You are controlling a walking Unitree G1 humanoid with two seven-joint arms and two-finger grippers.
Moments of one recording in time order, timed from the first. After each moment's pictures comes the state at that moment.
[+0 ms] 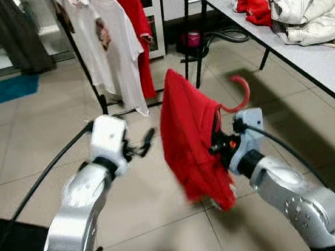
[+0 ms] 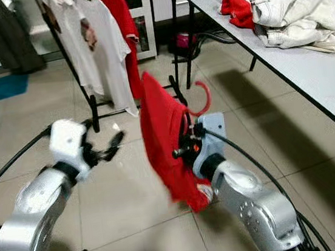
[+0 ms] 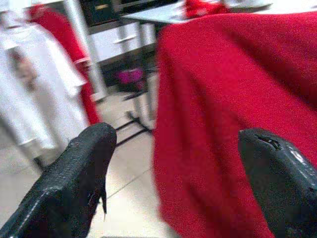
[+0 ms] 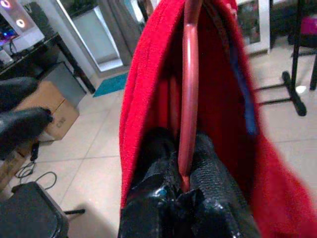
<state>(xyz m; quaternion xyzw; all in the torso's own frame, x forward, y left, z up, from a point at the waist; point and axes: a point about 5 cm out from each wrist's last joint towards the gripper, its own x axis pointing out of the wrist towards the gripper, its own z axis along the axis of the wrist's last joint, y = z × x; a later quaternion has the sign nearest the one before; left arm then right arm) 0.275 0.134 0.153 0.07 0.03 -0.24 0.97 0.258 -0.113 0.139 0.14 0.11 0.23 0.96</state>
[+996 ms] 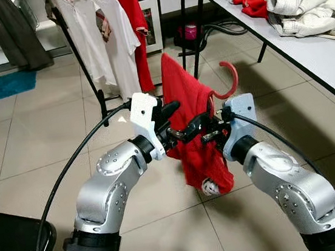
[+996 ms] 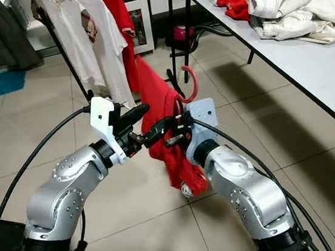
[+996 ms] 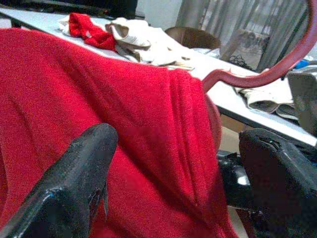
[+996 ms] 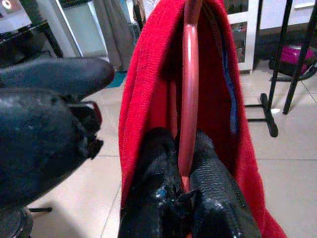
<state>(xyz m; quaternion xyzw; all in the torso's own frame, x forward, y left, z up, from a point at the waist) 0.285 0.072 0.177 -0.09 0.02 -0.41 0.90 0.270 -0.103 0.155 0.05 0.08 0.23 0.97</state>
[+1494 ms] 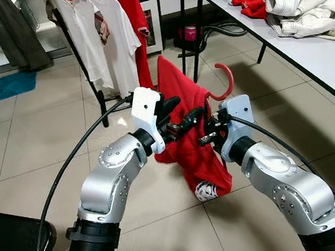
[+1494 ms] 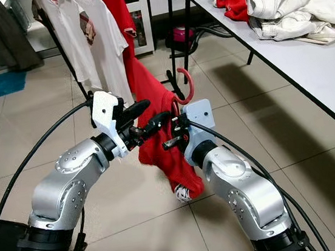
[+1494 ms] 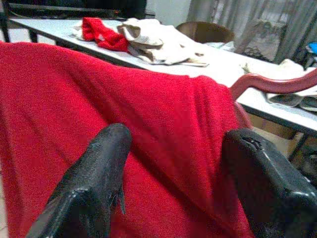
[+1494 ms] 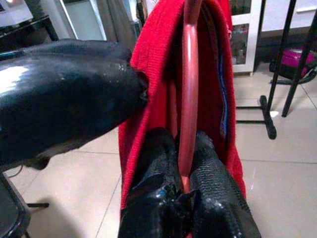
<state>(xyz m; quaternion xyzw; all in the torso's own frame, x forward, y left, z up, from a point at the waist) 0.298 0.073 0.176 -0.05 0.02 -0.39 0.92 0.270 -0.099 0.154 0.05 0.08 0.23 0.97</state>
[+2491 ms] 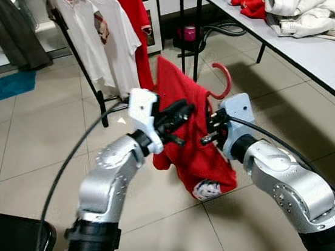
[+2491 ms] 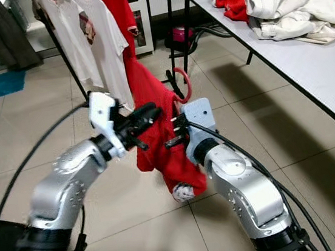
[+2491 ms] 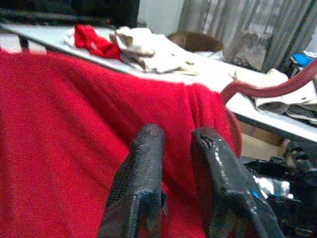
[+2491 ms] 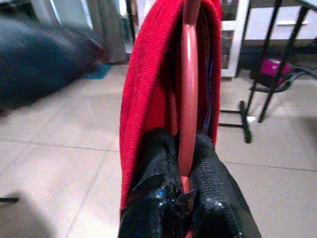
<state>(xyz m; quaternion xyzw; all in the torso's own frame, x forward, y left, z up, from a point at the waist) 0.297 0.079 0.178 -0.07 -0.01 -0.41 0.91 0.274 -0.105 0.155 -0.01 0.08 0.20 0.98</state>
